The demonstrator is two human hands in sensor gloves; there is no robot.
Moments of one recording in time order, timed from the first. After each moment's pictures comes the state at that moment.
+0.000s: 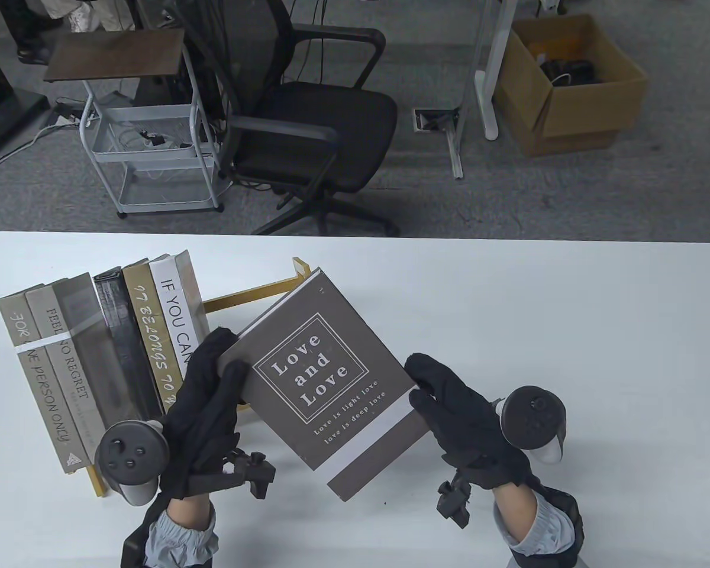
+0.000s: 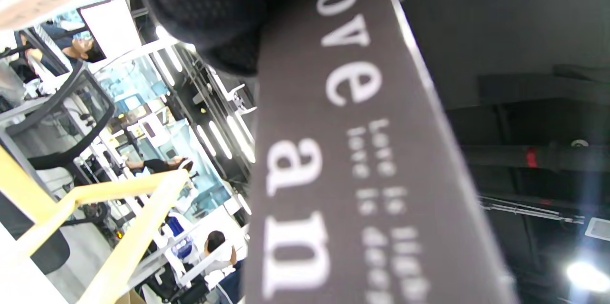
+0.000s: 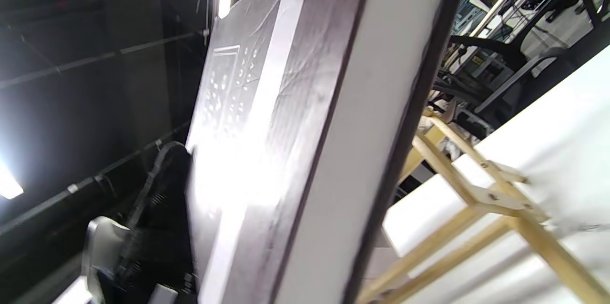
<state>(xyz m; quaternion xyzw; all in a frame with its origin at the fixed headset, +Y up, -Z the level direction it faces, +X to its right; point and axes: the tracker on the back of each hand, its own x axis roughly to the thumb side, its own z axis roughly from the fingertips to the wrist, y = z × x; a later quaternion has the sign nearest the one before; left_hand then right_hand) -0.232 -0.620 -0.219 0.26 -0.11 0.51 0.82 0.142 -0.638 -0.252 0.30 -0.01 0.82 0.49</state>
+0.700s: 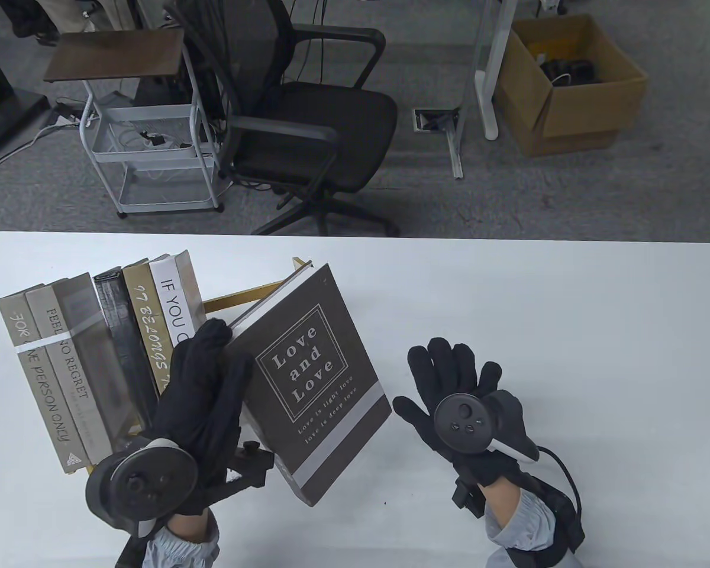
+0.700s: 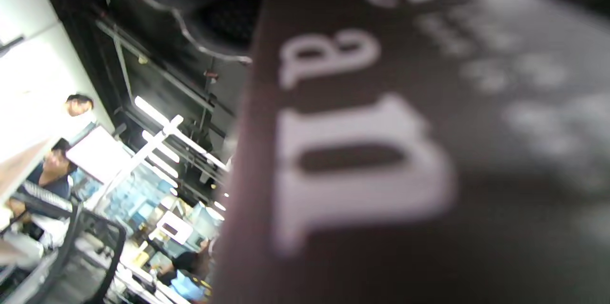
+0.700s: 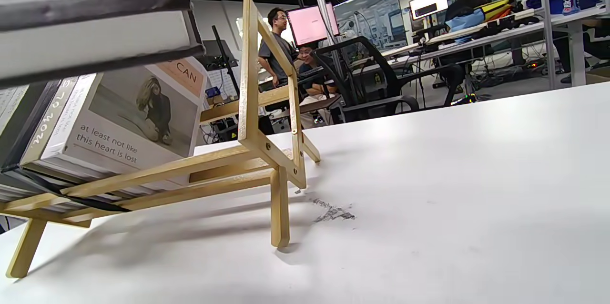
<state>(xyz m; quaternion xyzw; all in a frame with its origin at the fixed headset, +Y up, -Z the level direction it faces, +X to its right) -0.197 -0.529 -0.181 0.37 -0.05 0.30 0.88 0.126 -0.662 -0.260 0.23 0.01 0.96 0.18</state>
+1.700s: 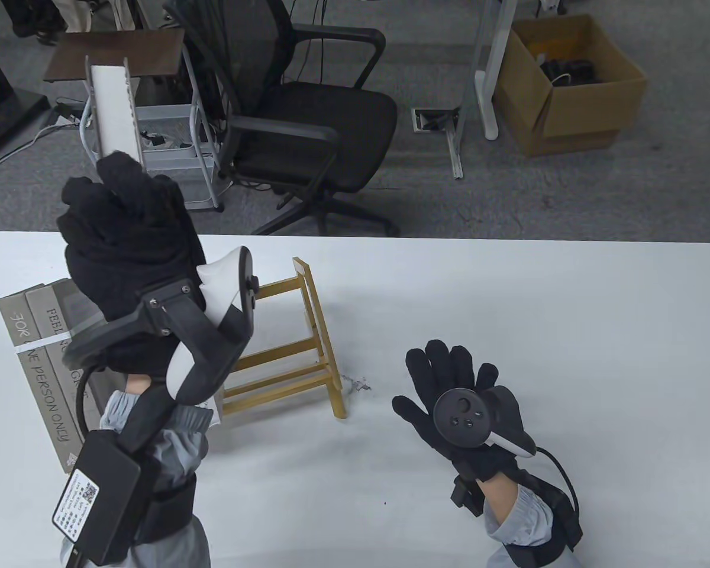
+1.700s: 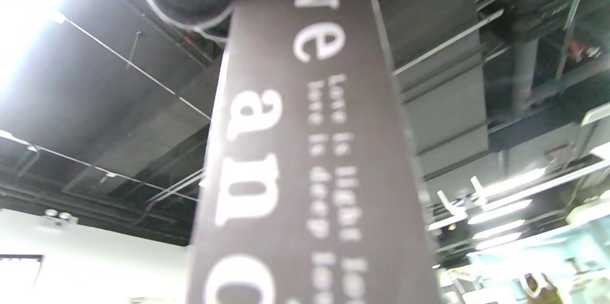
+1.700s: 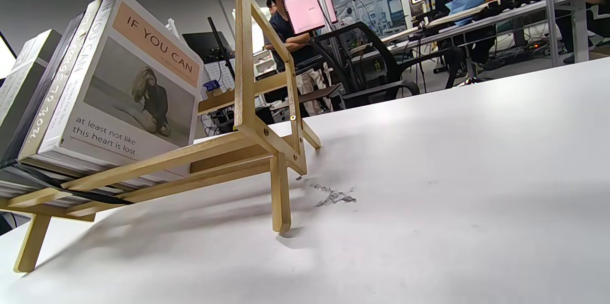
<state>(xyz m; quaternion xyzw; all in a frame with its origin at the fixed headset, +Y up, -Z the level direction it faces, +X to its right) -0.182 -0.389 -0.249 0.42 0.26 -0.21 0.84 0.126 -0.671 -0.266 0.23 0.03 0.95 0.19</state>
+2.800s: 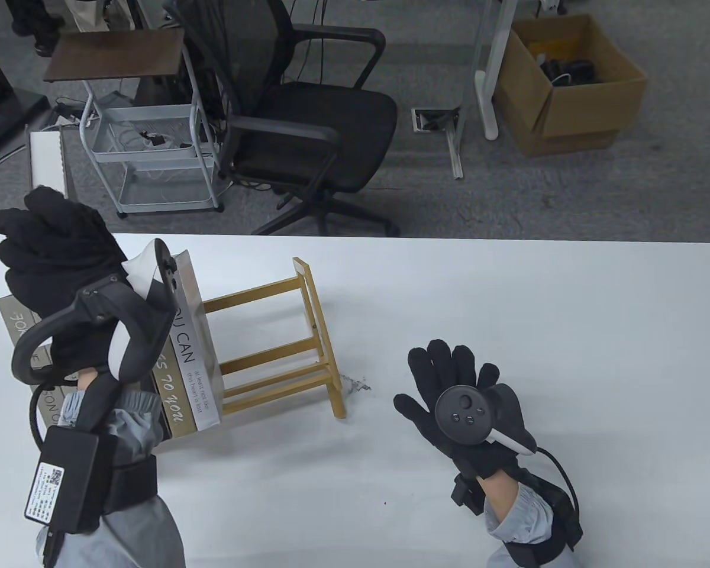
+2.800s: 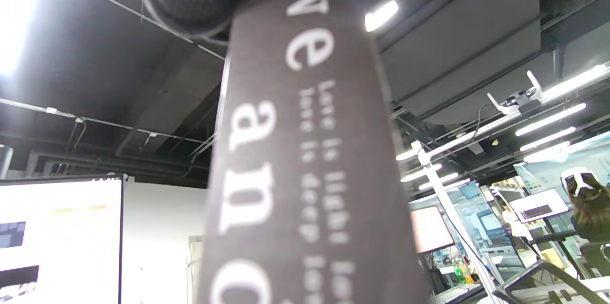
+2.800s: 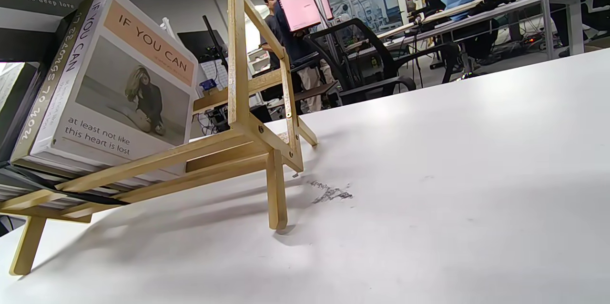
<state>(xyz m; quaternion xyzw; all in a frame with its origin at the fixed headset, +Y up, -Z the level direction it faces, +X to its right) -0.253 -0.440 -0.280 0.32 0.33 -0.23 0.86 0.127 -0.674 -0.269 0.23 0.04 0.95 0.20</state>
